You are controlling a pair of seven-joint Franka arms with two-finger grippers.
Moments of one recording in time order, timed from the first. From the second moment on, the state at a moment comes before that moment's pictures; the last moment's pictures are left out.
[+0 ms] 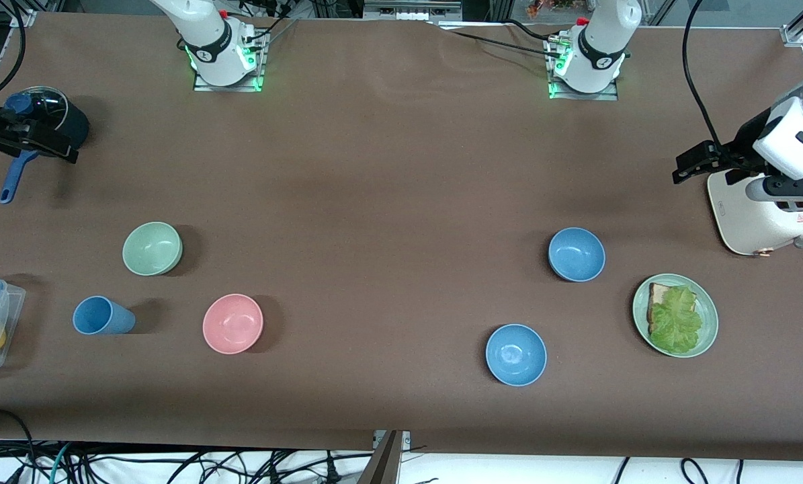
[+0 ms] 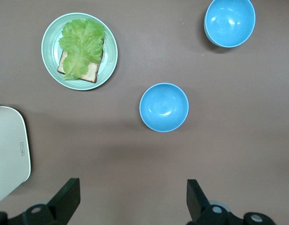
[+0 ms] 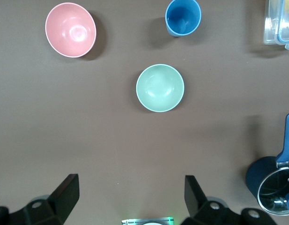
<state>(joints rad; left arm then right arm) -0.03 -0.01 0.02 -1.72 -0.07 1.65 -0.05 0.04 0.03 -0.09 -1.56 0.01 1.49 0.06</state>
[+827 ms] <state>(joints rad) -0.03 -0.01 0.02 -1.72 -0.07 1.65 -0.05 0.04 0.03 -0.09 -1.56 0.01 1.49 0.06</state>
